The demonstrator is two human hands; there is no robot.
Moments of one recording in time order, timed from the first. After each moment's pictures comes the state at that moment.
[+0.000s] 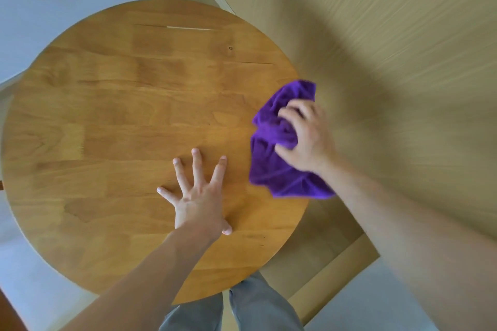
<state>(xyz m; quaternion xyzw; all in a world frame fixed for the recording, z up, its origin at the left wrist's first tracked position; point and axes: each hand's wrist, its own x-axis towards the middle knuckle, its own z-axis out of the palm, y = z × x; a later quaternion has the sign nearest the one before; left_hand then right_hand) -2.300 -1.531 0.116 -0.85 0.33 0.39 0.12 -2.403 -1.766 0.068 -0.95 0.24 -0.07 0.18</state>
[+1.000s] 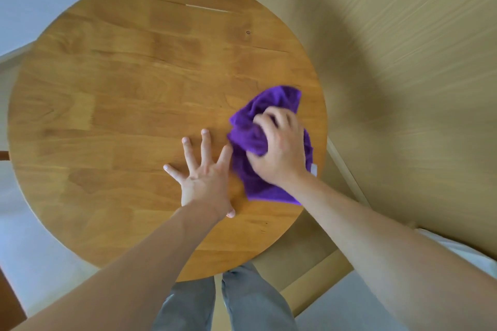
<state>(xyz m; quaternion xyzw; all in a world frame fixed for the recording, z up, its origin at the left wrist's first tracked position) -2.303 -1.528 0.111 -0.86 0.32 0.38 0.08 -2.380 -1.672 0.070 -0.93 0.29 -0.09 0.21</state>
